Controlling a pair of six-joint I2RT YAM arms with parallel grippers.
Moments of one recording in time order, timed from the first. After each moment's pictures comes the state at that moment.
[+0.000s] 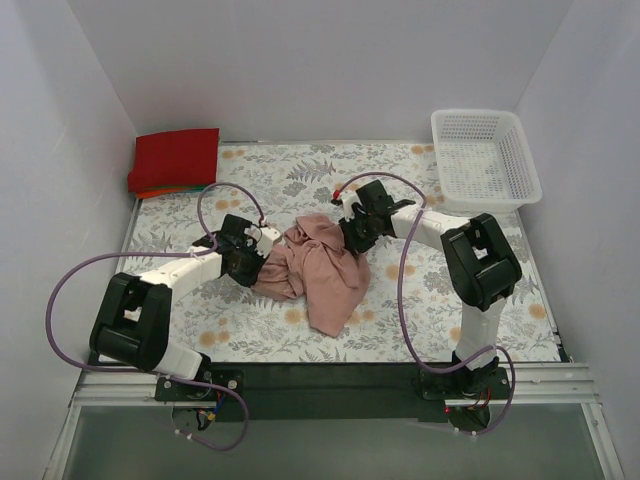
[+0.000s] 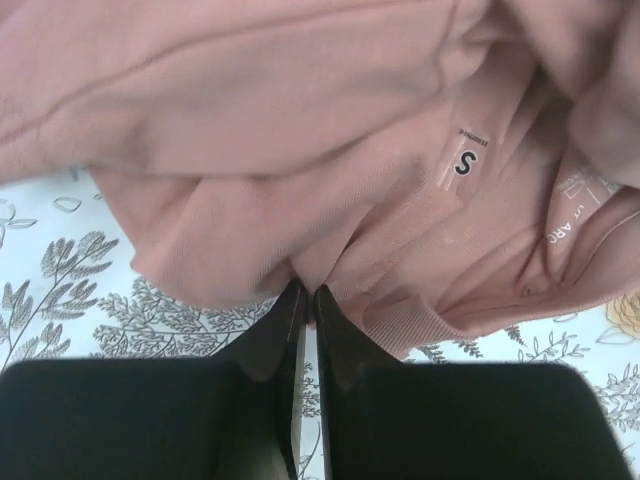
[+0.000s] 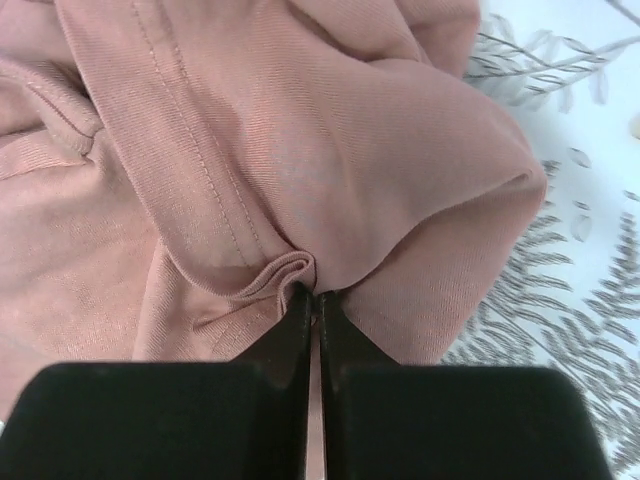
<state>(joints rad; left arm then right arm) -0.33 1.46 0.74 -0.41 0.16 0.32 0.55 1.91 1.23 -0.35 -0.38 -0.08</state>
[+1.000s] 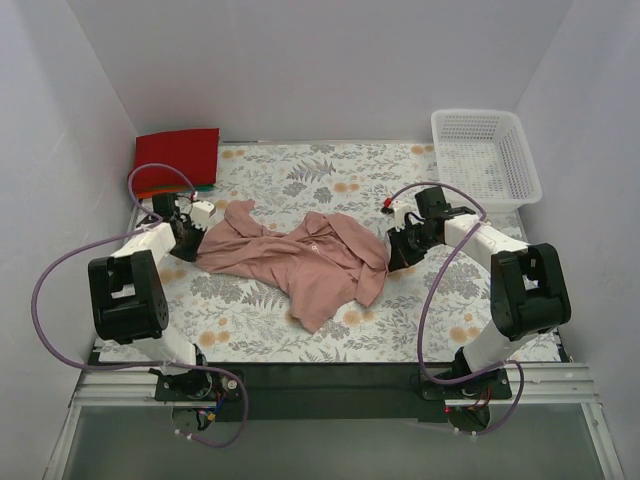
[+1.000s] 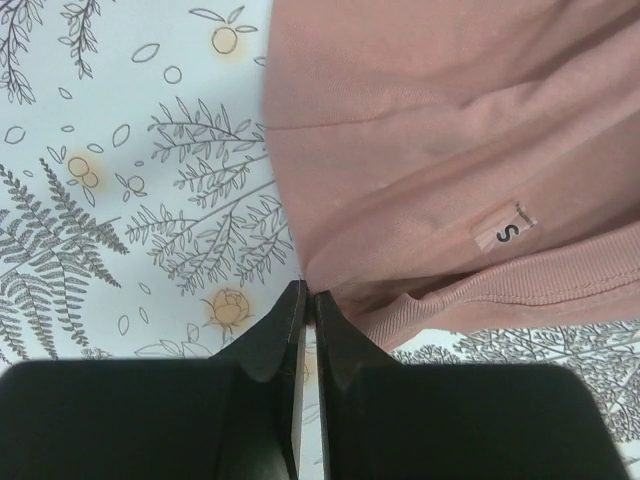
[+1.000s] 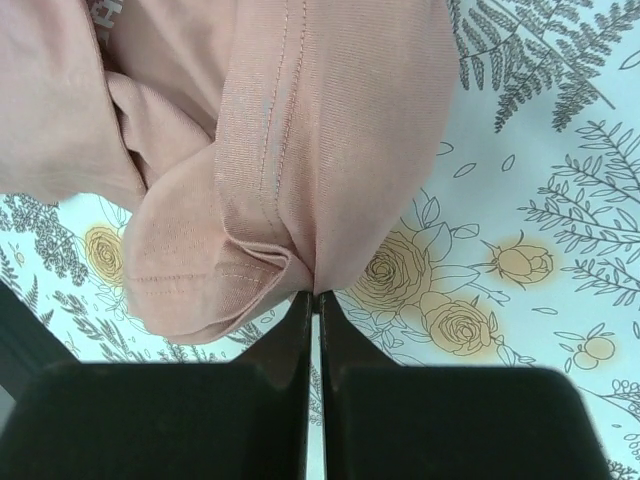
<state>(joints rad) 0.17 1.61 0.93 -0.43 0.14 0.57 0.27 1.61 0.99 -0.59 -0.54 -0.28</state>
